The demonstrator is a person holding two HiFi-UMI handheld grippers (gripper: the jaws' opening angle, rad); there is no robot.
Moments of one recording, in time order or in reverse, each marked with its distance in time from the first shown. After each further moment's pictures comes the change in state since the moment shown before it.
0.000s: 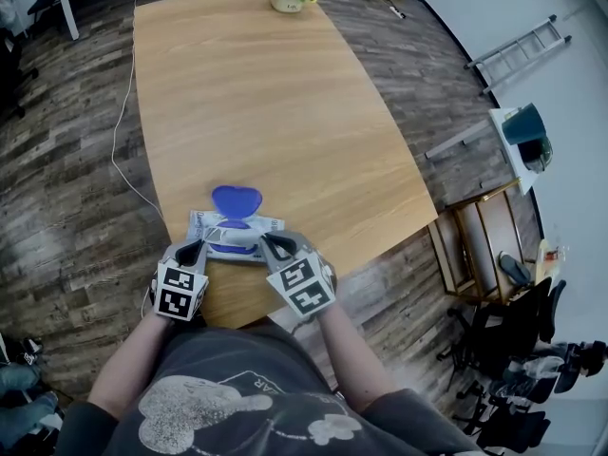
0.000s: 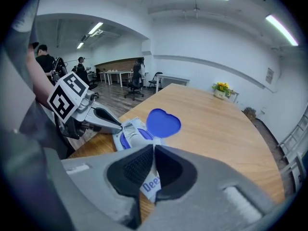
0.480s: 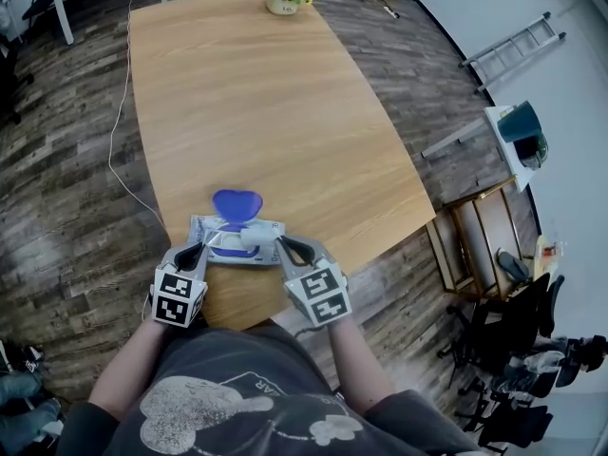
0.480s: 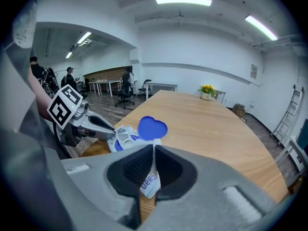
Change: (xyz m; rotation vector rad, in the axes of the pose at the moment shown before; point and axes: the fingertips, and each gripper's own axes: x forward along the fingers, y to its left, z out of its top) left arm -0.010 -0.001 0.010 -0.007 -0.044 -0.050; right arm -0.030 -0.019 0.003 0.122 -0.092 -0.090
